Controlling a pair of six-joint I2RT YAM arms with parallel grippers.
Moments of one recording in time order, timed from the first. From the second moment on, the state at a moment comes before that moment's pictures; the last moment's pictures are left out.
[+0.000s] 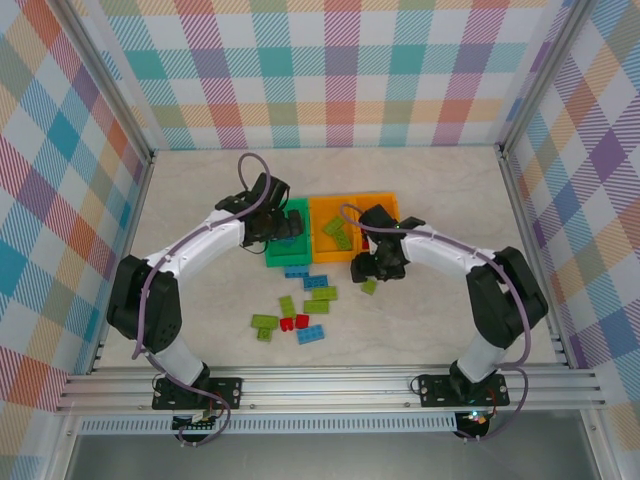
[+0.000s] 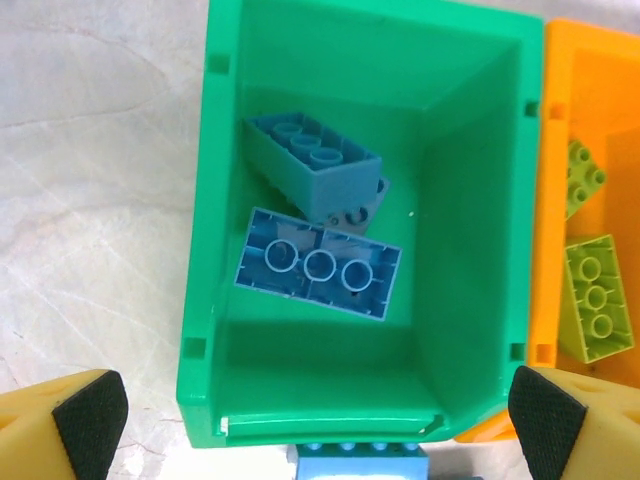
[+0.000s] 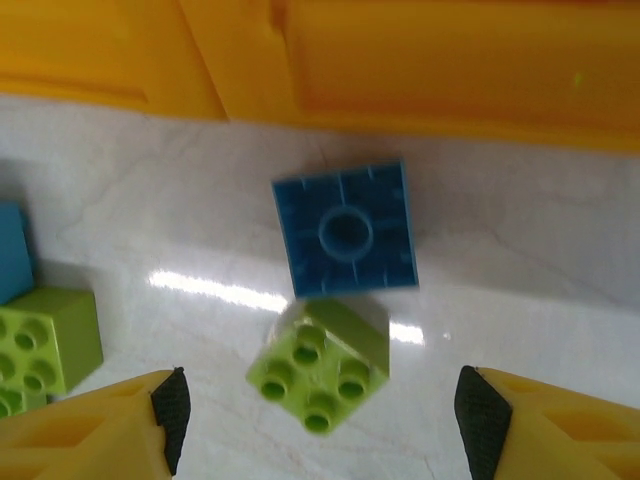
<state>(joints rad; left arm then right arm) -0.48 1.65 1.29 -0.71 -0.14 -0.64 0.59 1.68 1.10 -0.76 -0.08 0.41</state>
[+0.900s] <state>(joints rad) -0.48 1.58 1.24 -0.71 -0.20 -0.65 0.62 1.77 1.19 -0.75 -0.01 0.32</state>
